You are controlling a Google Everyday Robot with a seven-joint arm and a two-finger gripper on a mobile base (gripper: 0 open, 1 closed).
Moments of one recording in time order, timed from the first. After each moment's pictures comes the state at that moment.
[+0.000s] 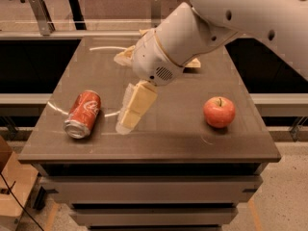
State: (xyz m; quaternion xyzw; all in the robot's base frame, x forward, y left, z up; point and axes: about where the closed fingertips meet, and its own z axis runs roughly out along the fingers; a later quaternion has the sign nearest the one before) arm 0.477 0.067 0.941 -0.71 0.59 0.21 0.32
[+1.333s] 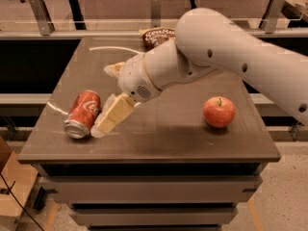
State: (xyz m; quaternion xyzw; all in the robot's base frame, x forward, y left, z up) arm 0.498 0.116 0.906 -0.64 0.60 0.29 0.38
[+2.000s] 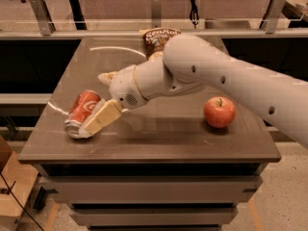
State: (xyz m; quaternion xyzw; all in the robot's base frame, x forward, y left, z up) arm 0.518 0.149 0.876 -0.60 0.61 0.34 0.40
